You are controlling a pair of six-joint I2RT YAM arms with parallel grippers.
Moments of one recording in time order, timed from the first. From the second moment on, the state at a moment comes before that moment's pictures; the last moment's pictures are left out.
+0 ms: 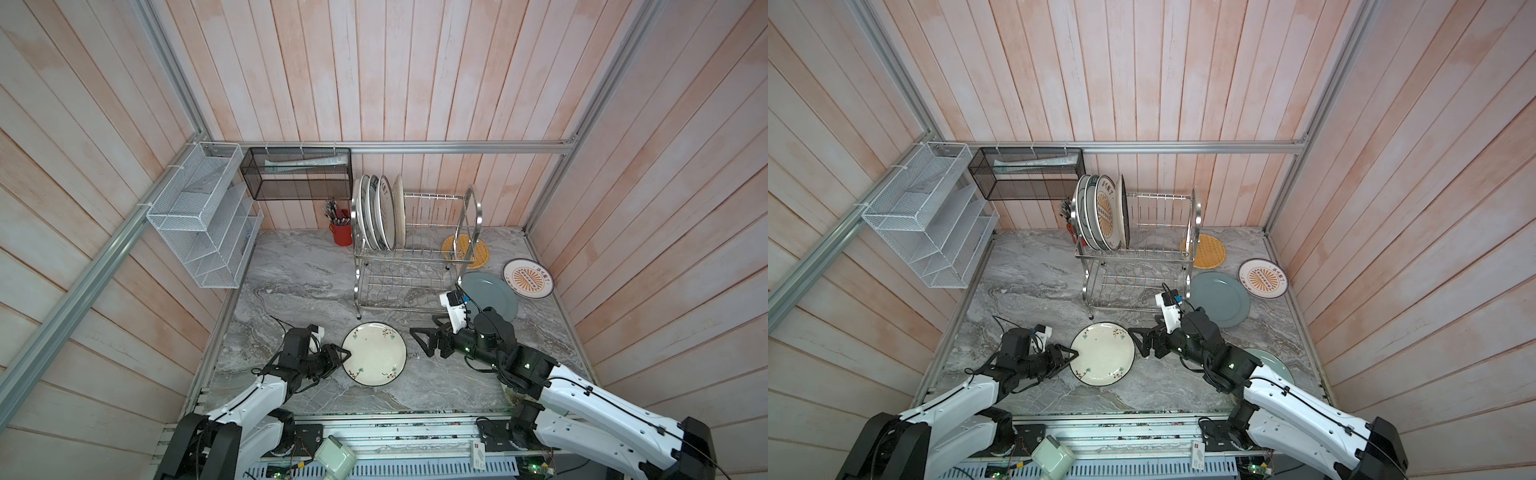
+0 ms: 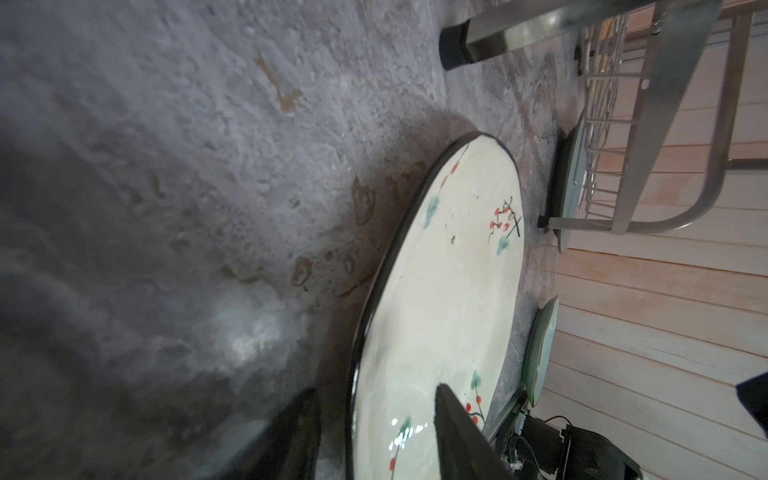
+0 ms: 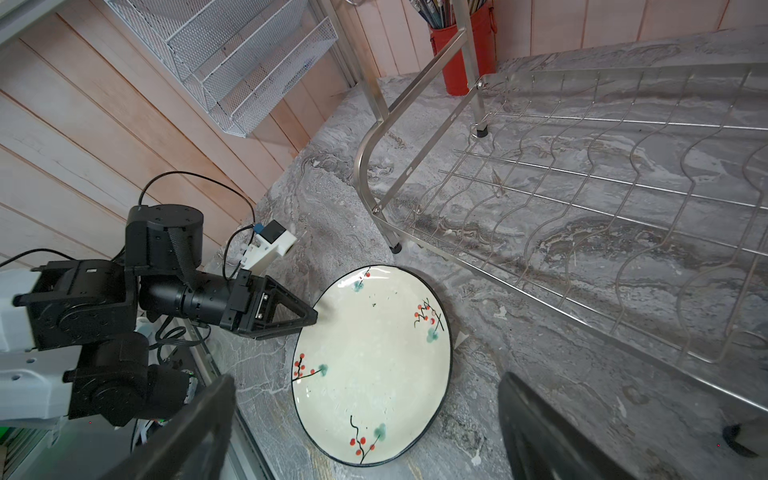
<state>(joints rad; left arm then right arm) -0.24 1.08 0.19 0.05 0.59 -0.82 0.87 0.85 0.59 -0.11 -0.07 0.49</state>
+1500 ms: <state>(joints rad) -0.25 0.72 0.11 0.10 0.70 -1.03 0.87 0.83 0.56 -0.02 0.10 0.49</state>
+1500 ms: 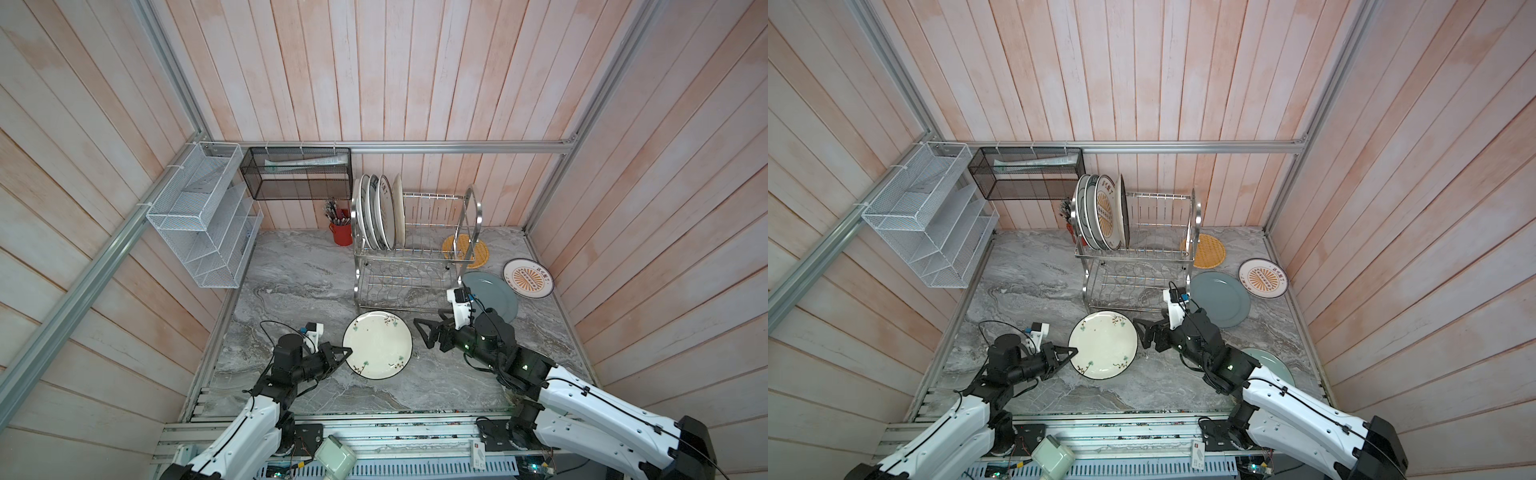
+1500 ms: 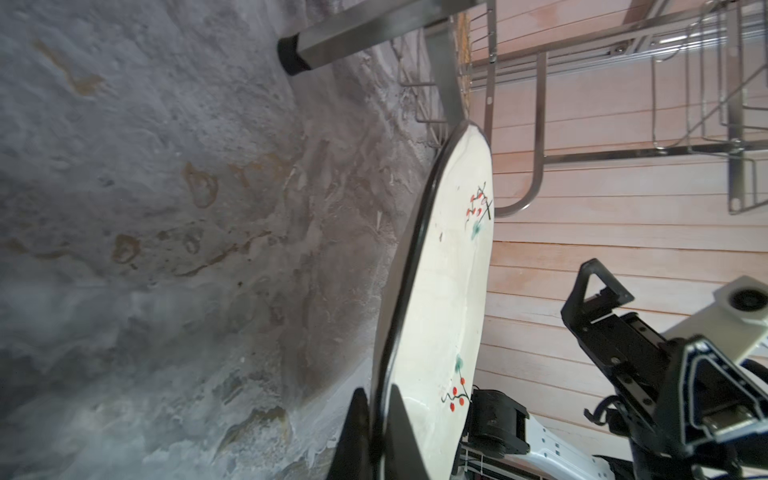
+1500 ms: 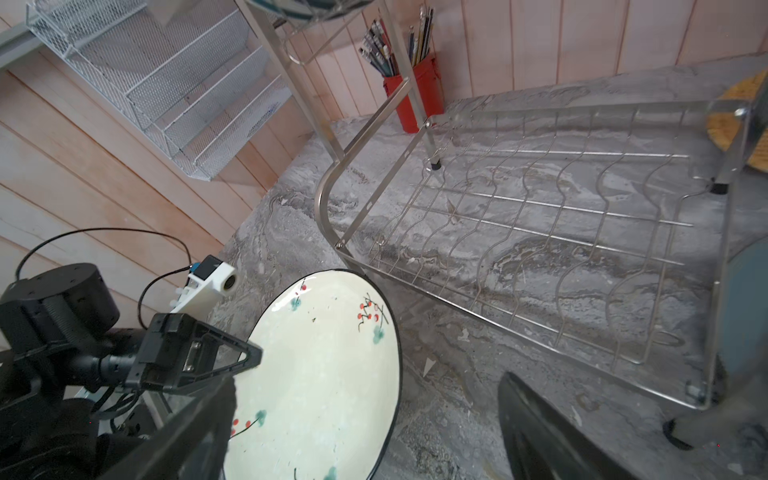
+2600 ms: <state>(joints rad) -0.25 0.83 0.86 -0.71 0.36 -0.97 1.34 1.28 0.80 0.21 0.49 -0.57</state>
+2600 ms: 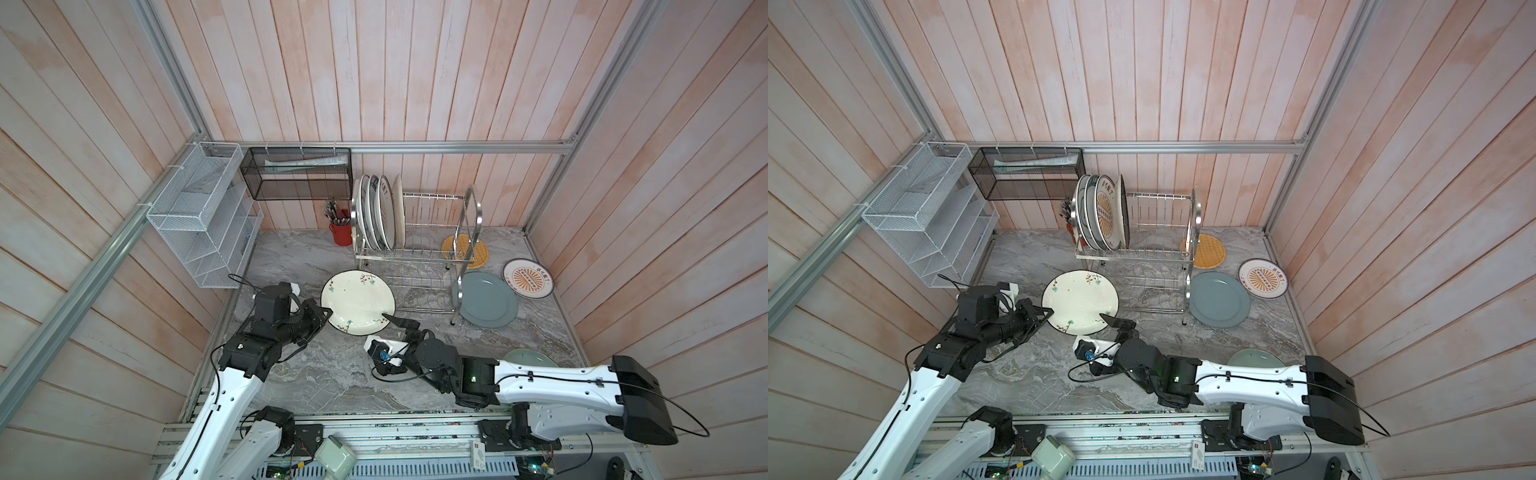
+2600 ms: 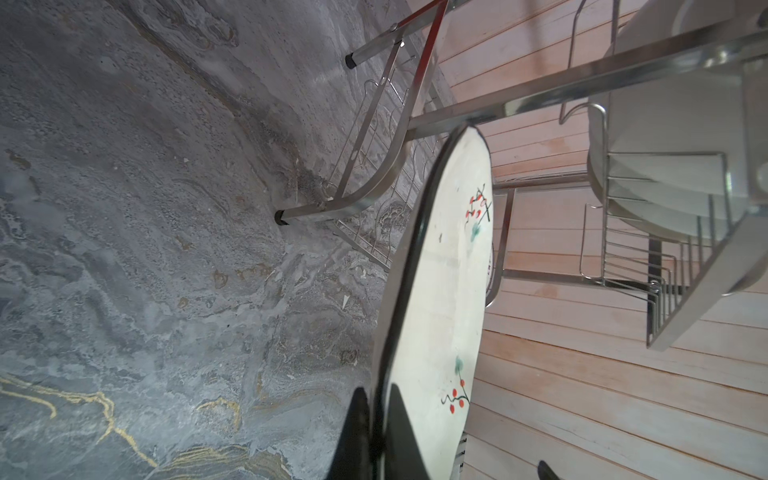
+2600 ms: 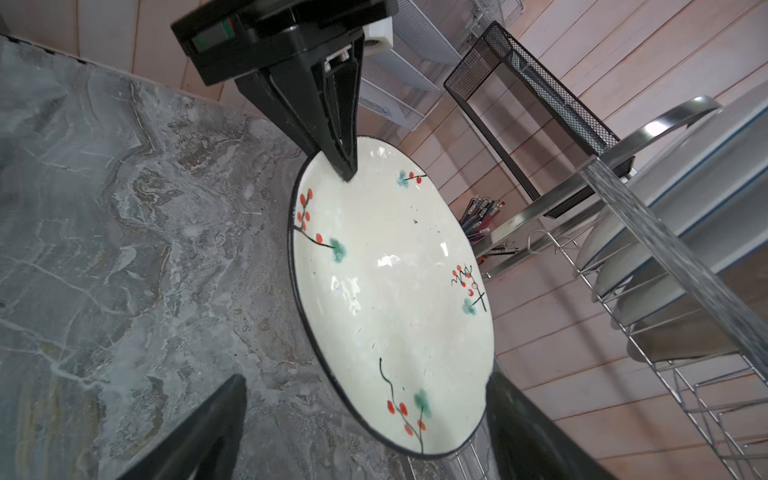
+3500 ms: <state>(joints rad) -0.24 0.86 0.98 -0.84 0.29 -1.02 1.35 1.69 1.13 0.14 0.68 -0.79</state>
